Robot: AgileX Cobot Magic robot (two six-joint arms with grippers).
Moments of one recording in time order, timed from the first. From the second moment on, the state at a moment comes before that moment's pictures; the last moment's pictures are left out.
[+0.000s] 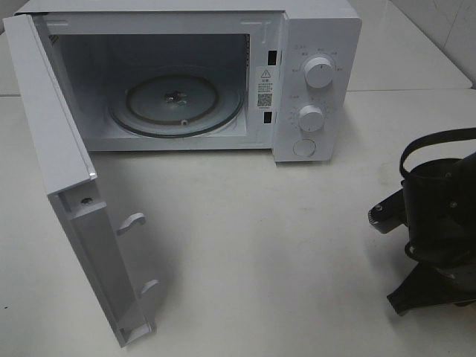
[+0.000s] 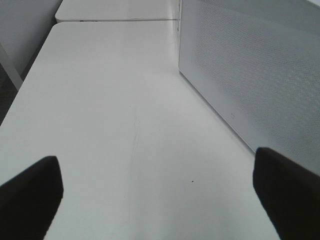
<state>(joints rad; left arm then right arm) 0.10 0.00 -0.50 -0.11 1.05 0.11 0.66 1.73 -0.55 -0.85 0.81 1.09</state>
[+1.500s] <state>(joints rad) 0.10 0.00 -0.50 -0.11 1.05 0.11 0.61 1.43 -0.66 -0.53 0.78 0.51</state>
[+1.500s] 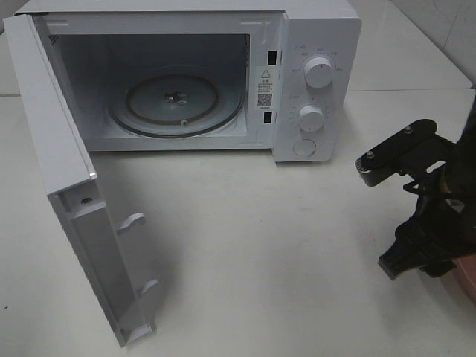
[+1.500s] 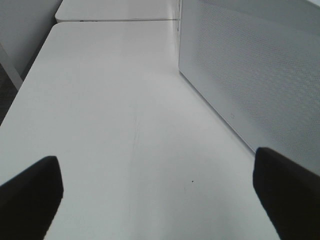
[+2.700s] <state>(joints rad) 0.10 0.00 -0.50 -0.11 1.05 0.11 0.61 0.78 -0.67 -0.18 1.03 0.18</state>
